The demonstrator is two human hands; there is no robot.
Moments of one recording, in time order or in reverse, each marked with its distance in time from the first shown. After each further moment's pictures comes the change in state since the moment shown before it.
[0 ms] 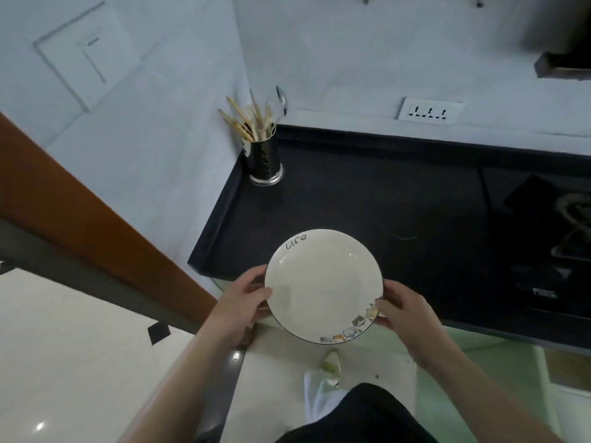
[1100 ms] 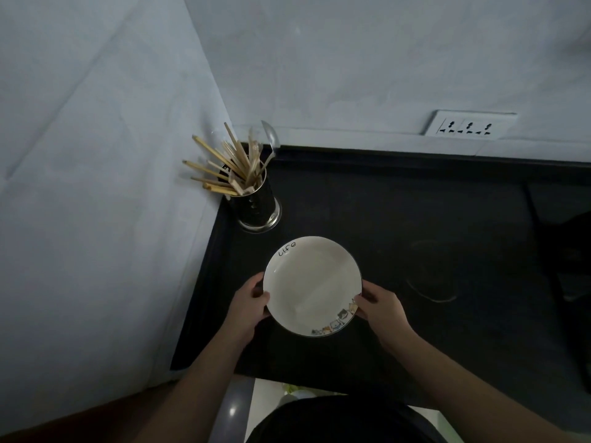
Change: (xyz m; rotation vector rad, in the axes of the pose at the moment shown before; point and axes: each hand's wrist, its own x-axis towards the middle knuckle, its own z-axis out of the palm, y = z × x) left_hand 0.246 0.038 -0.013 0.180 0.139 -0.204; right_hand 0.221 -0.037 0.052 -0.039 0.085 0.275
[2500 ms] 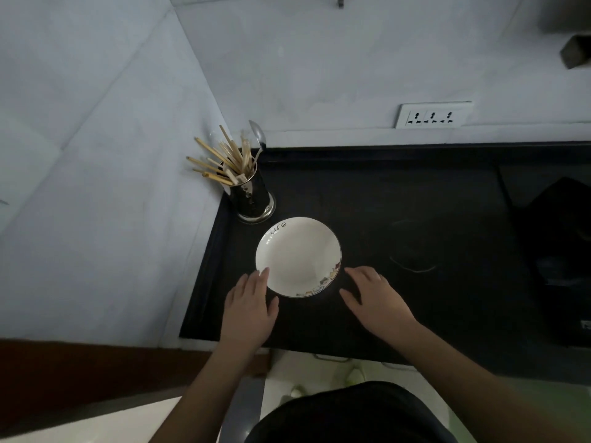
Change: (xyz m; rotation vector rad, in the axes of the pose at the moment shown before) left_hand -0.100 -0.029 0.004 1.113 0.230 0.629; right_hand -0.068 0.011 -0.029 -0.869 0.003 -0.416
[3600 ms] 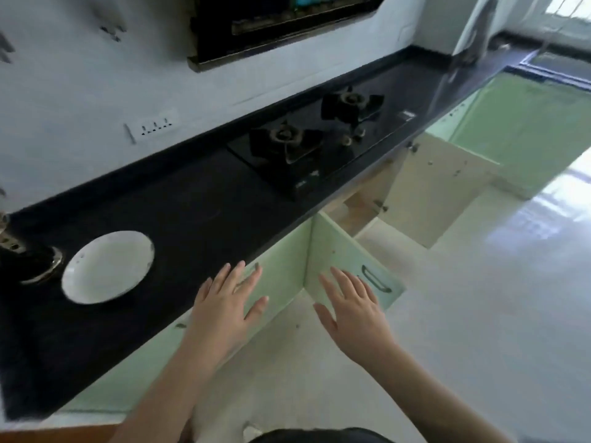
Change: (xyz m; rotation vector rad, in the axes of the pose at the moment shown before) left_hand -0.212 0.121 0.006 0.238 -0.132 1.015; right_hand -0.417 0.004 0.101 -0.142 0.566 0.612
